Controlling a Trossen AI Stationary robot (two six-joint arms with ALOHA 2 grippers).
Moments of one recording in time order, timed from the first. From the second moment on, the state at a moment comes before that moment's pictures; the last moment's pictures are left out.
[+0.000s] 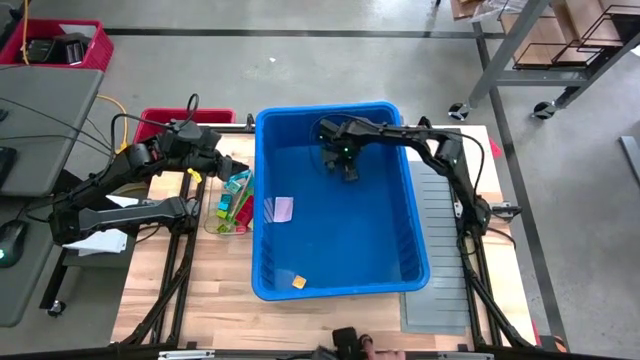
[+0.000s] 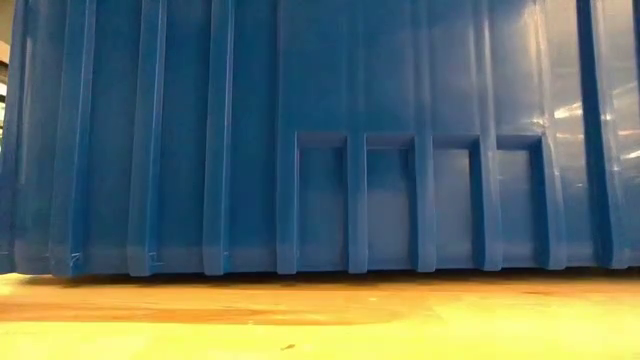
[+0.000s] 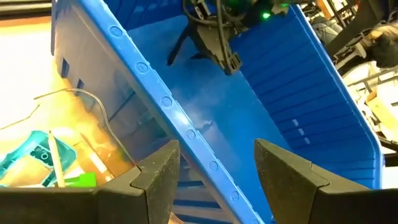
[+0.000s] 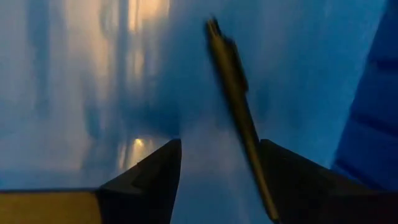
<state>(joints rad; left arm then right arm) 0.53 0.73 0.92 -0.81 0.18 -0.67 -0.47 2.24 1.79 -0.96 0.12 -0.68</state>
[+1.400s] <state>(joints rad) 0.47 0.74 0.91 -0.81 0.14 -0.71 -0.38 2.18 1.78 -1.00 -0.01 -0.68</state>
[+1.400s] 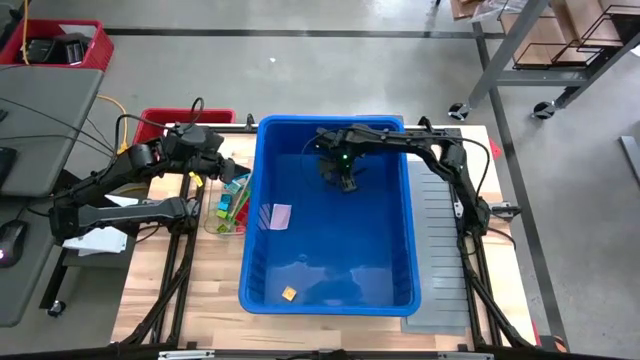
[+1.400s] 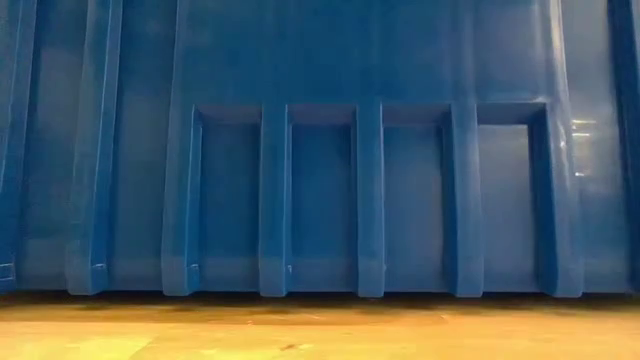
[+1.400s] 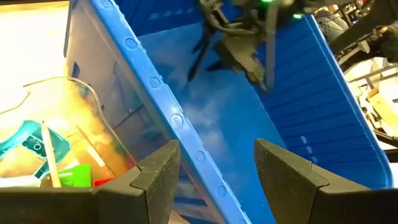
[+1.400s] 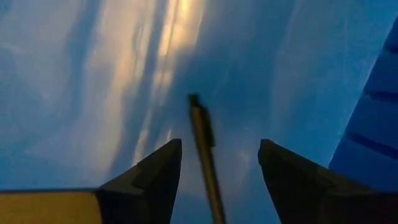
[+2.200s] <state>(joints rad) 0.43 0.74 0.91 -0.81 0.11 -0.73 -0.38 2.29 1.79 -1.02 -0.03 -0.70</state>
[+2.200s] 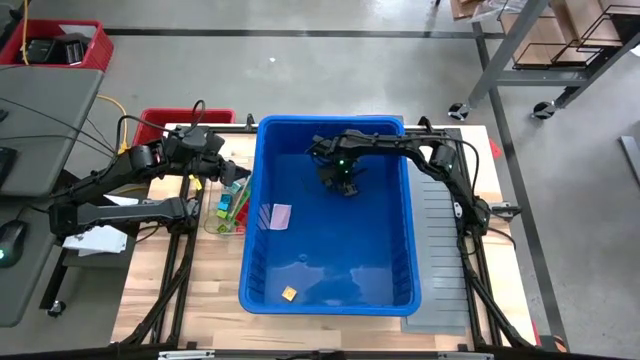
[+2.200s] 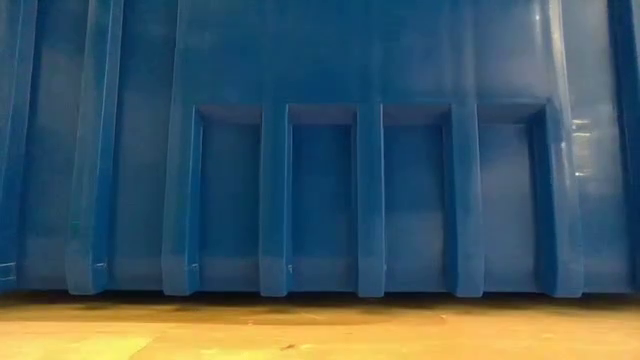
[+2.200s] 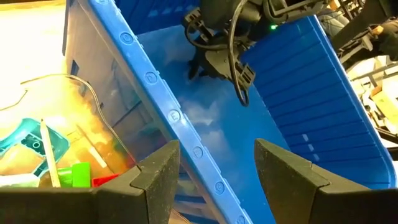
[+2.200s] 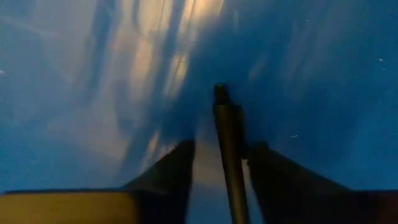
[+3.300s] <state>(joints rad) 0.43 0.72 0.91 -0.71 0.02 -0.62 -0.29 2.05 2.18 -0.85 -0.24 -0.03</state>
